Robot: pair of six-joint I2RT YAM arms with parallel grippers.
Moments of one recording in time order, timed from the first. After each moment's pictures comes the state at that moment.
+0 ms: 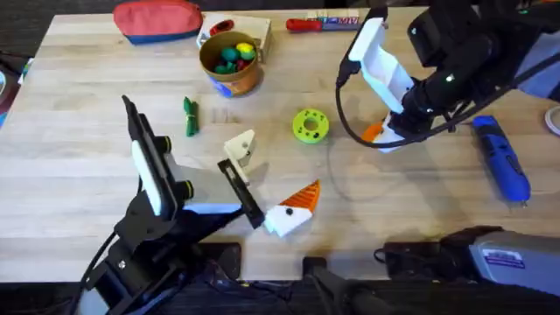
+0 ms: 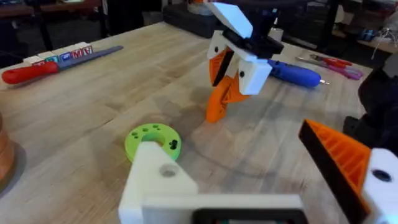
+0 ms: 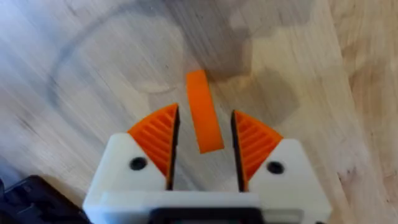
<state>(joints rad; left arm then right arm) -0.72 0.01 0.02 -0.10 0.29 -0.10 0.26 1.43 1.01 -0.98 -0.05 -0.79</state>
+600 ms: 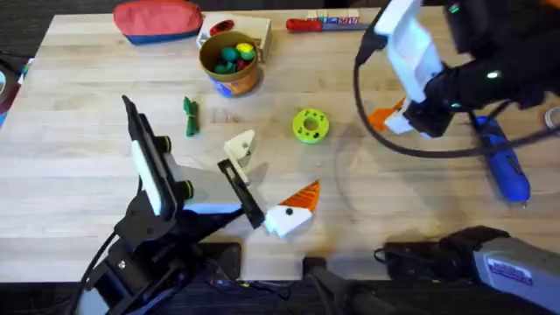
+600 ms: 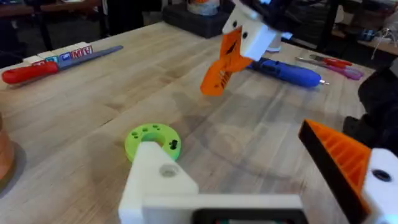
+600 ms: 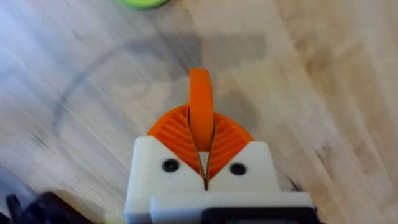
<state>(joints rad) -0.72 0.01 0.02 -0.10 0.29 -0.10 0.26 1.25 1.03 -1.00 -0.05 -0.70</state>
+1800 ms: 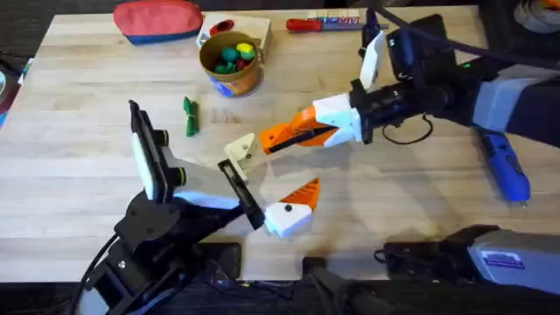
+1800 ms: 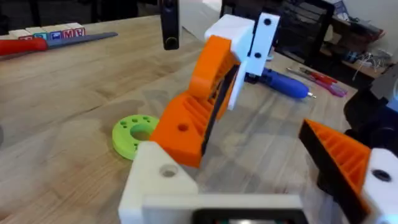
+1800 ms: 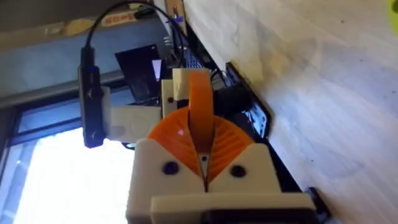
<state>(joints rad) -0.72 0.01 0.02 -0.10 0.29 -0.23 0.35 1.44 0.82 -0.38 -1.22 0.67</state>
